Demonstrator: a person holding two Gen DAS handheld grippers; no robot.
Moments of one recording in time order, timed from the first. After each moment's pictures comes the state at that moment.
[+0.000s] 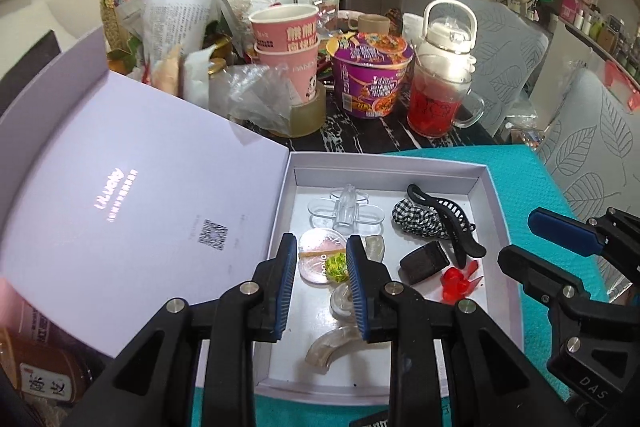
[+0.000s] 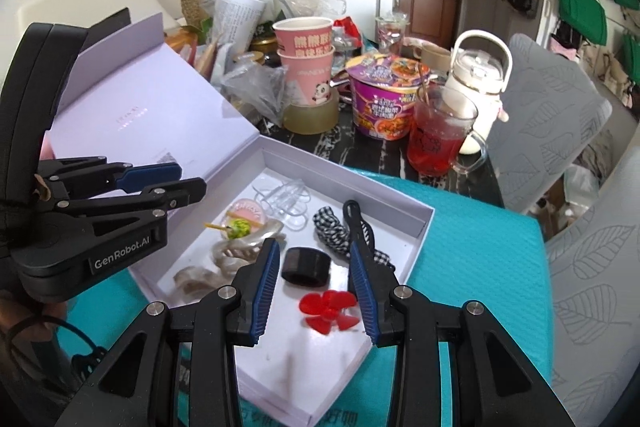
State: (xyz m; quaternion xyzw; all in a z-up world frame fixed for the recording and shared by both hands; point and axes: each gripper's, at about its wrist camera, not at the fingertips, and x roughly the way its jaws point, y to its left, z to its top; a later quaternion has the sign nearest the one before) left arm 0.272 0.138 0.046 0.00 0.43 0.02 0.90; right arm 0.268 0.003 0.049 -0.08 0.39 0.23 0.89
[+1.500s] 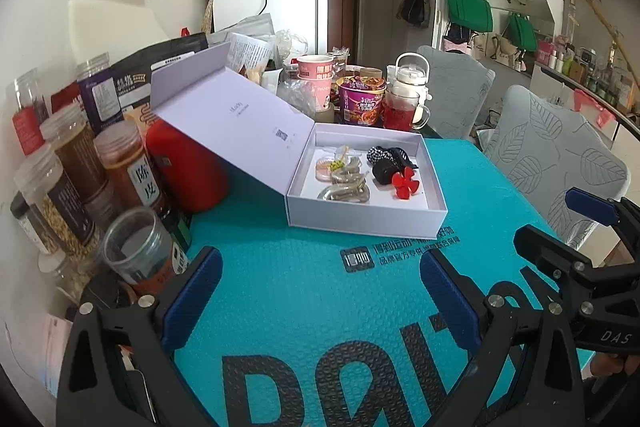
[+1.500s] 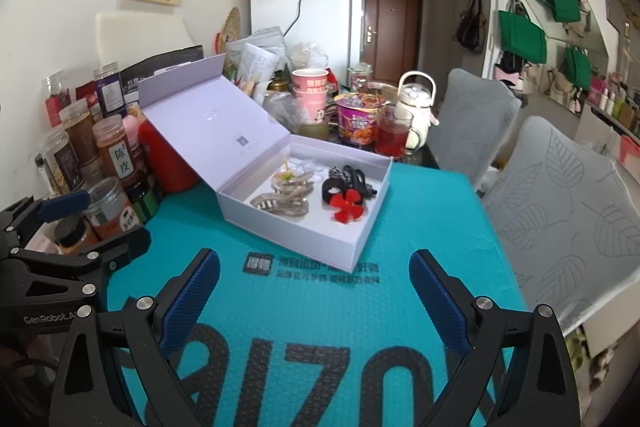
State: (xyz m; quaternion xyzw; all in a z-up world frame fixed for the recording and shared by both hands) left arm -0.004 0.129 0.076 -0.03 0.33 0.04 0.94; right arm 0.024 -0.033 0.086 -0.06 0.30 0.17 0.94
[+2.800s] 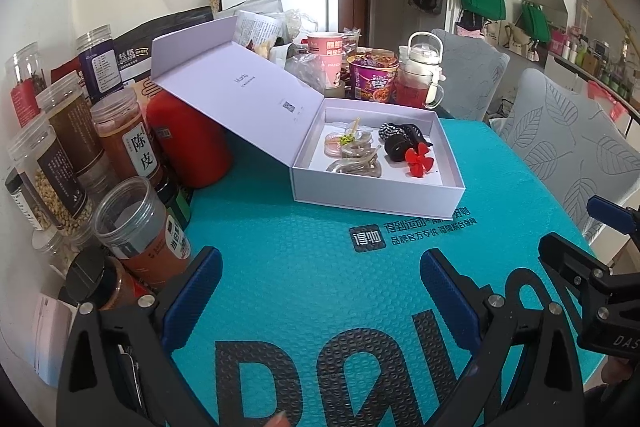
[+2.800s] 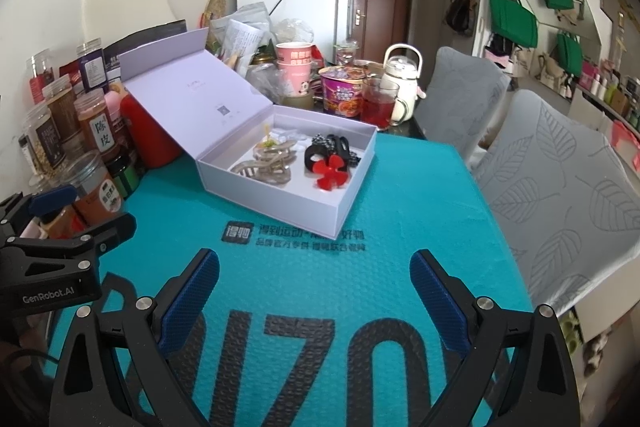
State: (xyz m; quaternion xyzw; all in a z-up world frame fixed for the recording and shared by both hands) left arm 0.003 0.125 0.049 -0.03 0.35 0.06 0.94; right arm 0.027 -0.045 0.059 -0.07 0.33 0.15 0.93
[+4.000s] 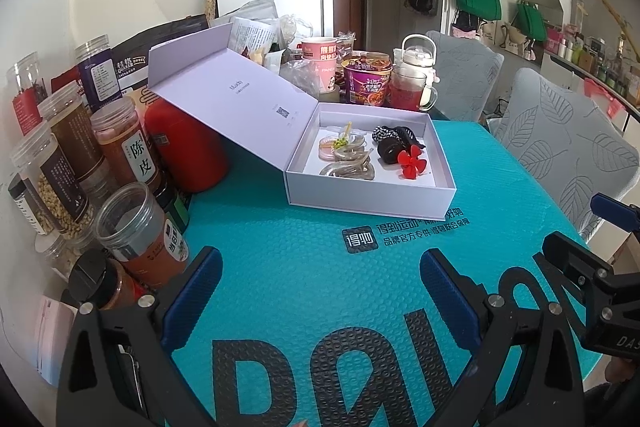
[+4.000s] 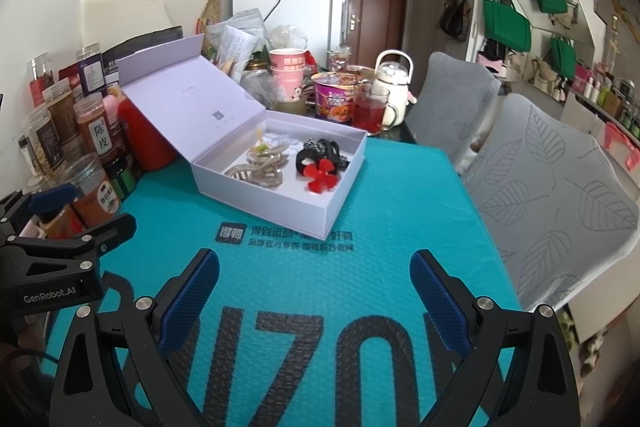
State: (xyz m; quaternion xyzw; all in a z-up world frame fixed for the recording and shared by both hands) left arm -0.002 0.118 0.055 -0.02 0.34 0.06 0.94; right arm 0.017 -0.054 0.066 -0.07 0.32 0.14 0.93
